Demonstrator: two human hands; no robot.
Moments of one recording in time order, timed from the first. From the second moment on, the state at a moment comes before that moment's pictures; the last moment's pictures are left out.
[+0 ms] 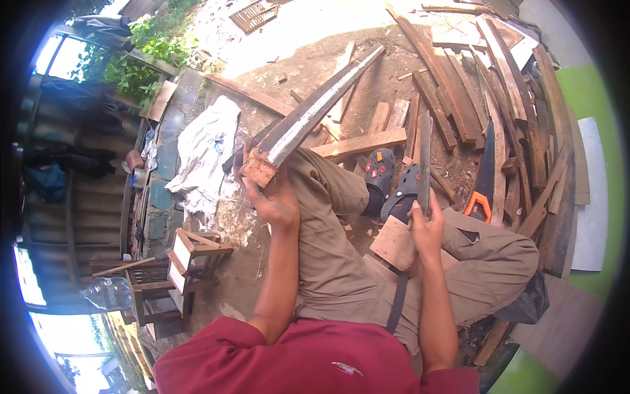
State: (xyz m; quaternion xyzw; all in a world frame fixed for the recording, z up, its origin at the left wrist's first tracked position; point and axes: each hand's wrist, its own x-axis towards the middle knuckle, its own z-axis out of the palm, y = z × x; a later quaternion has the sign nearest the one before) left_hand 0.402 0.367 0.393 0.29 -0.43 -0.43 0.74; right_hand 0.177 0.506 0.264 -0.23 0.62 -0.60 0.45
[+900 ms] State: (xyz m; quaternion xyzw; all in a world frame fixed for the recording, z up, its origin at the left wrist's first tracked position) left_hand 0.402 0.294 0.448 0.20 -0.27 -0.38 0.86; right_hand 0.106 0.443 0.243 -0.53 0.77 -0.27 0.23
